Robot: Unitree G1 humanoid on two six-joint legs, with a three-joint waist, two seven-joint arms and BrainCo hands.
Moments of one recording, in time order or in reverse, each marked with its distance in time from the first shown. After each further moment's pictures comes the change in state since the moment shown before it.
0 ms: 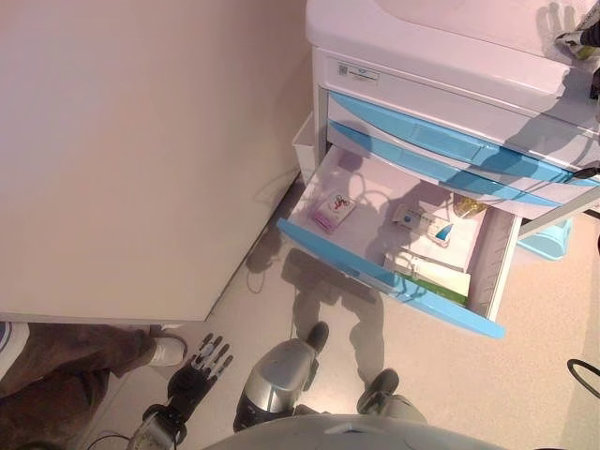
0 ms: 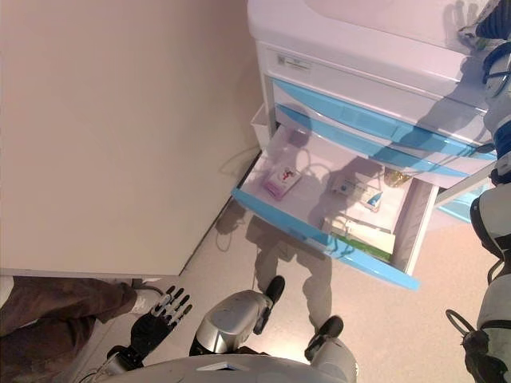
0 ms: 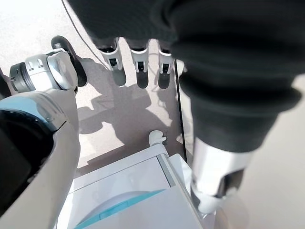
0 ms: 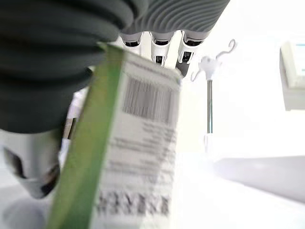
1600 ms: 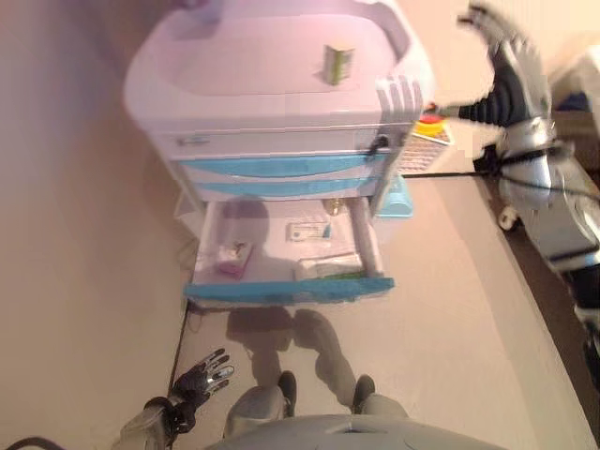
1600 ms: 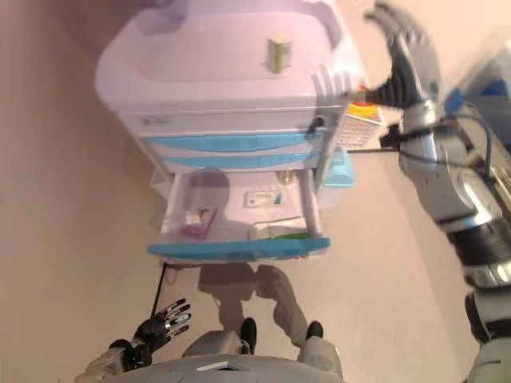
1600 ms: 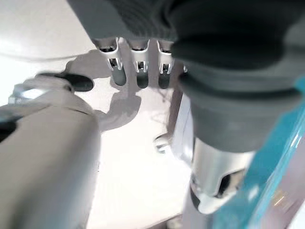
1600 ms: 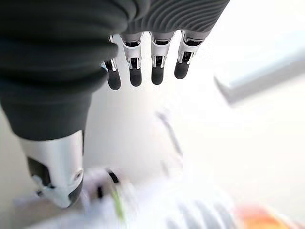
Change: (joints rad) left arm -0.095 0.048 -0.084 0.070 0.596 -0.051 0.055; right arm 0.943 0.033 -0.580 -1.284 0.318 -0.018 0.312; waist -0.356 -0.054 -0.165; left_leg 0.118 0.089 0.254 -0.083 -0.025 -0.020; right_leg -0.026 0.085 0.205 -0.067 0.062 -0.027
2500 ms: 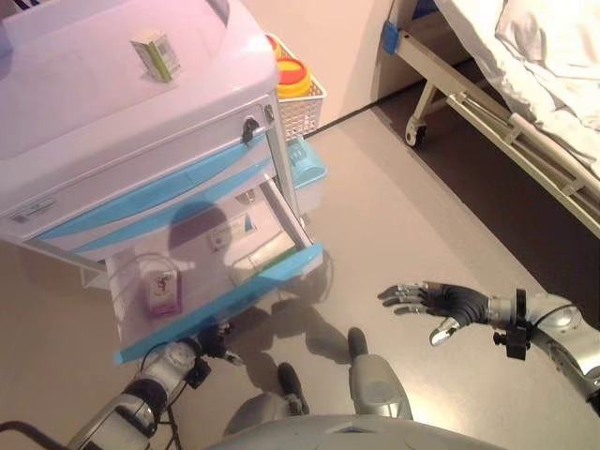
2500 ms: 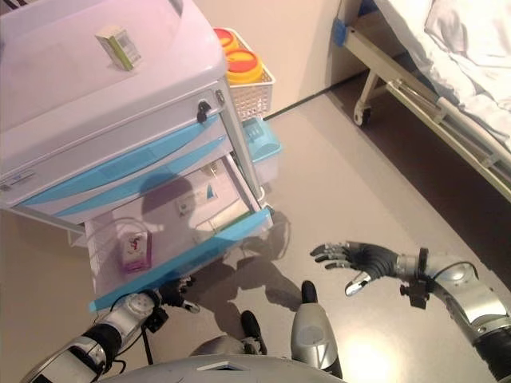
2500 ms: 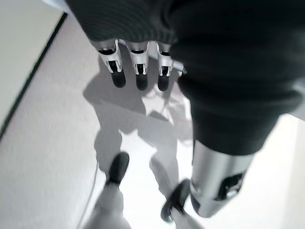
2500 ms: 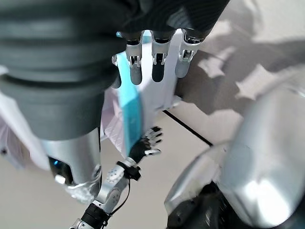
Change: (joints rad) left arm -0.360 0.108 -0.385 0.146 0.426 0.004 0.304; right arm 0.600 0.006 -0.022 0.191 0.727 0.019 1.208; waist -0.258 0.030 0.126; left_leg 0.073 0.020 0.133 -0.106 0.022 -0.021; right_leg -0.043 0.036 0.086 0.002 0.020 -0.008
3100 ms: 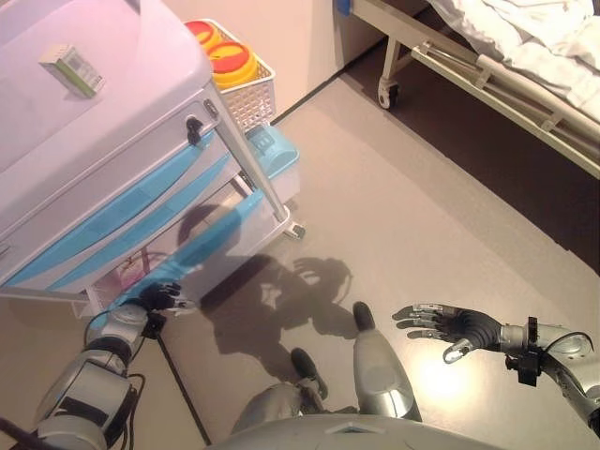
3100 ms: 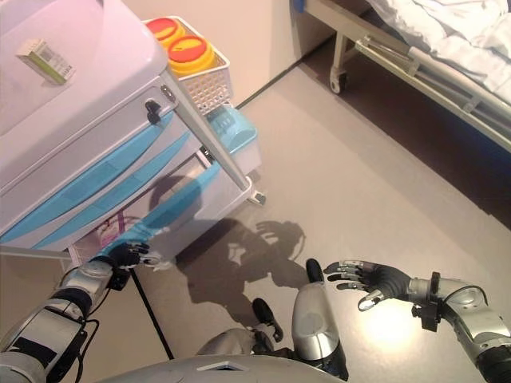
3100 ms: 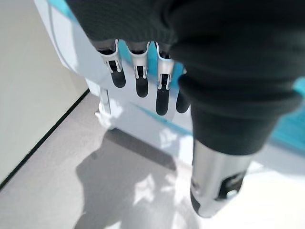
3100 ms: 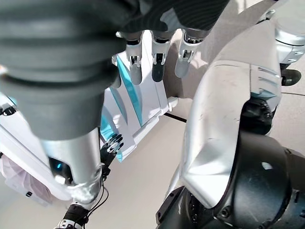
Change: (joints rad) left arm -0.199 0.150 0.184 0.254 -0.206 -0.043 0.055; right arm 0.041 0.009 -0.012 0.150 0.019 -0.105 0.038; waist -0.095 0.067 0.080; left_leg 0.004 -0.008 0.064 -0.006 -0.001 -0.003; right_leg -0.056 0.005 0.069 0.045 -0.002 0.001
